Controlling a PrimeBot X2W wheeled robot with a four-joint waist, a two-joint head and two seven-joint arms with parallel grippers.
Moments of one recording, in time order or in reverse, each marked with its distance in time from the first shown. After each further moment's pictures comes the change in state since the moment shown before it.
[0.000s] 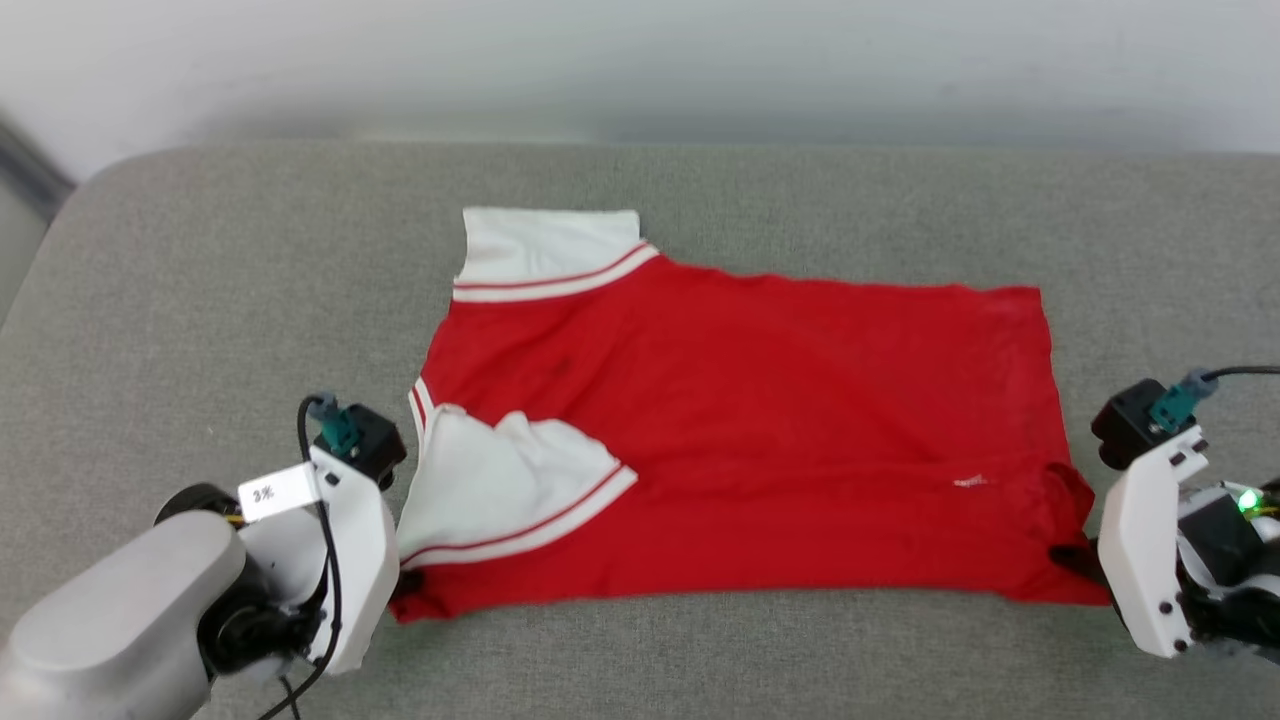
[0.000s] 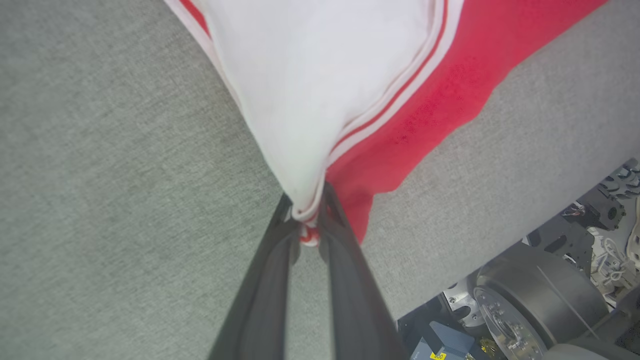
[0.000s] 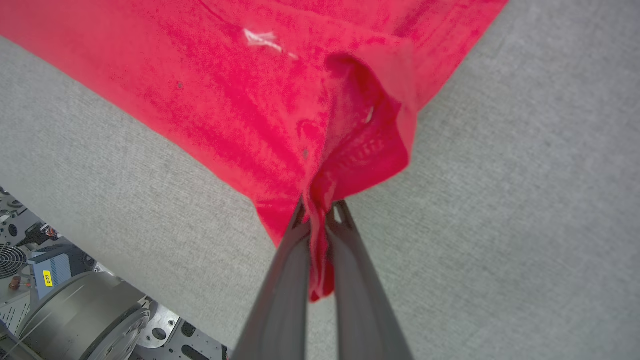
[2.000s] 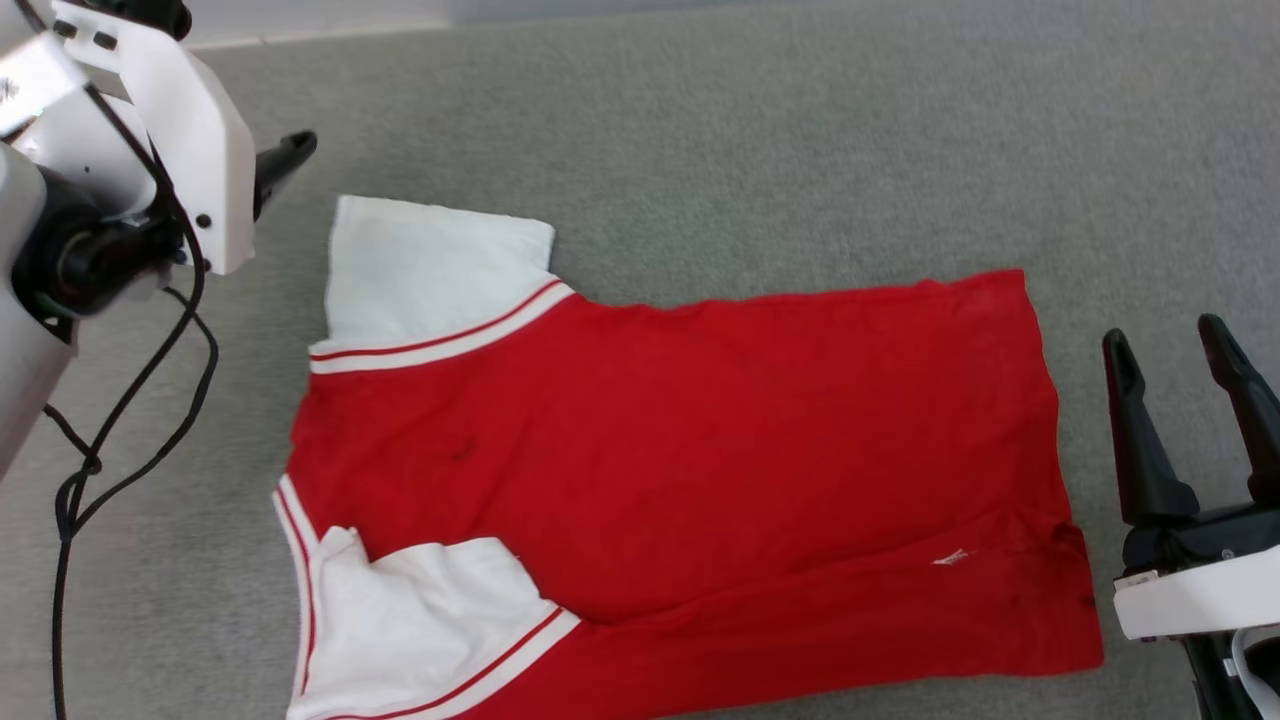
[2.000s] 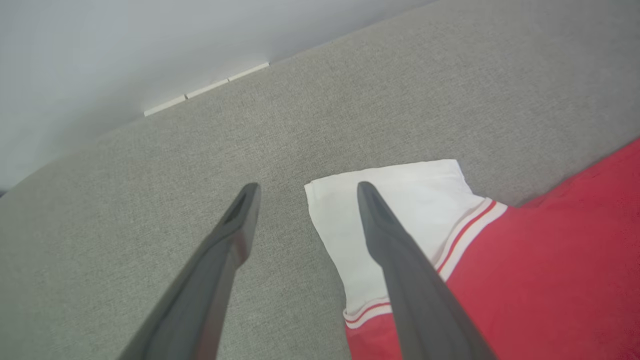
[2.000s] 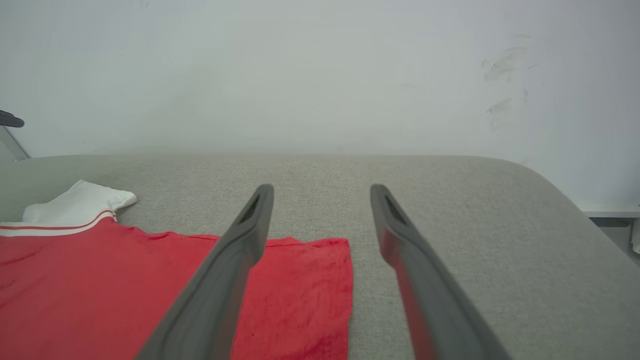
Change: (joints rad) left arm -0.423 -0.007 0.214 0.101 0.077 0.114 -0.051; right arm 0.417 0.539 -0.681 -0.503 -0.584 0.000 -0.779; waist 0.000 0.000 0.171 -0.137
